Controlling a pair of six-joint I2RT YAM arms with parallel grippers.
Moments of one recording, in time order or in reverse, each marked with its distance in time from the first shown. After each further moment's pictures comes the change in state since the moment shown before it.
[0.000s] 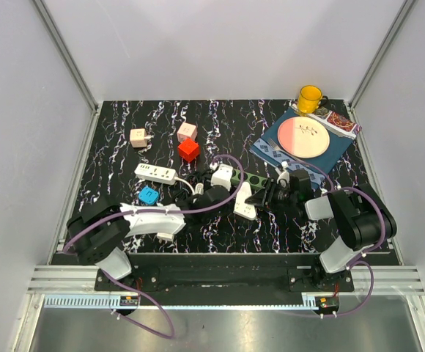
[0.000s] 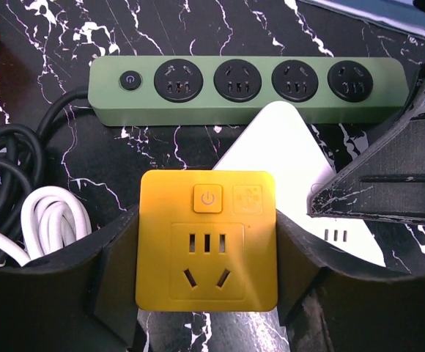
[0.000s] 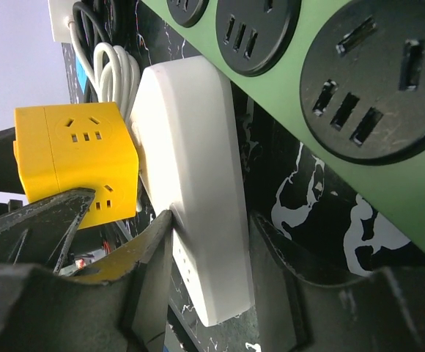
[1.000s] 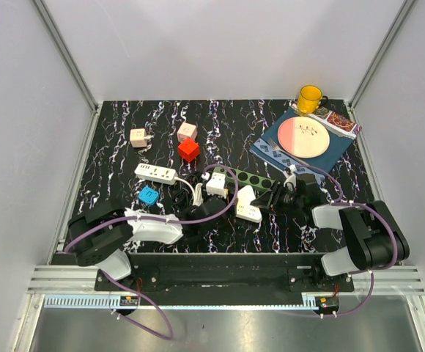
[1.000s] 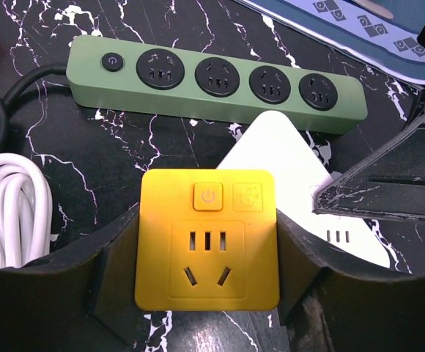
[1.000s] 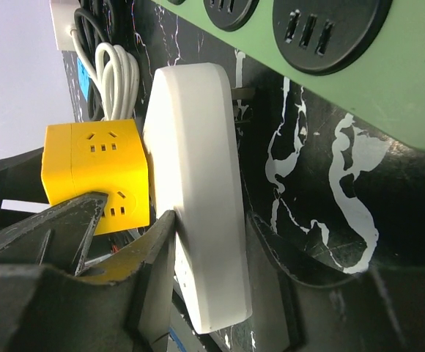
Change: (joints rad) left arm -0.071 -0.016 -0.138 0.239 -0.081 -0.124; right arm -0.031 -0.171 -0.065 -0.118 0.034 0.036
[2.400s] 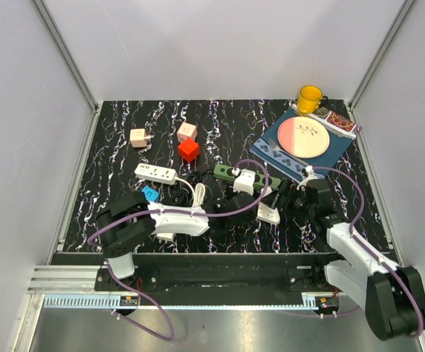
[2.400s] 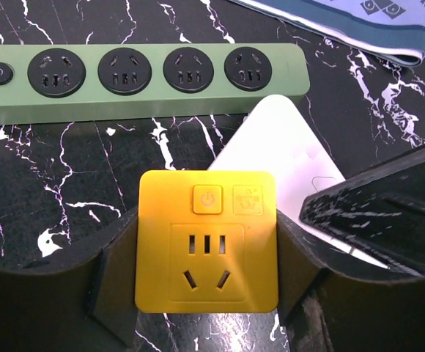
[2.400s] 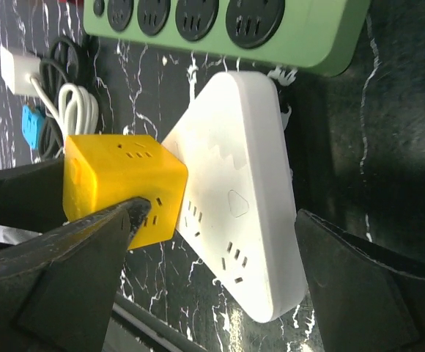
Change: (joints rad) left arm -0.055 0.196 0.328 -0.245 0.001 -0.021; right arm -0.006 -0.461 -0.028 -0.409 0.302 -0.136
